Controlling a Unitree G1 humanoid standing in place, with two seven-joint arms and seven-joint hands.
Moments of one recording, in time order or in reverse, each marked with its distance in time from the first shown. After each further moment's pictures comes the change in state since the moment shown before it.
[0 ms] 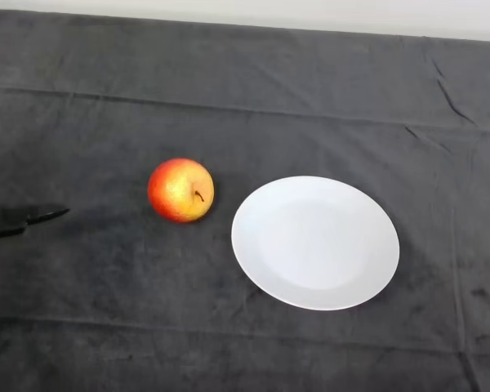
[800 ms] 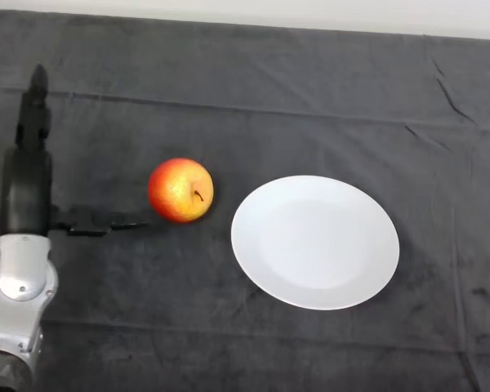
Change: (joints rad) left arm -0.044 -0.097 -0.160 -0.043 0.115 0.032 -0.008; right arm 0.000 0.000 0.000 -0.009 0.000 0.000 0.000
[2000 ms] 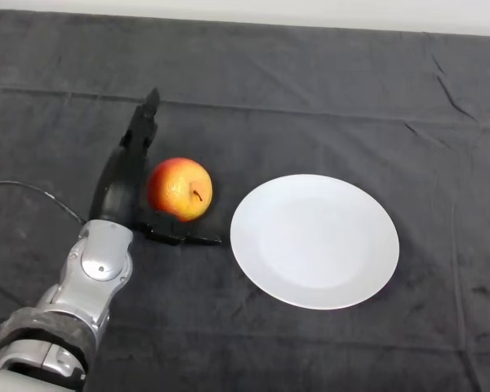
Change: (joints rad) left arm -0.203 -0.131 -0.184 0.321 0.039 -0.001 -0.028; right arm -0.002 -0.001 0.001 -0.009 0.000 -0.002 0.000
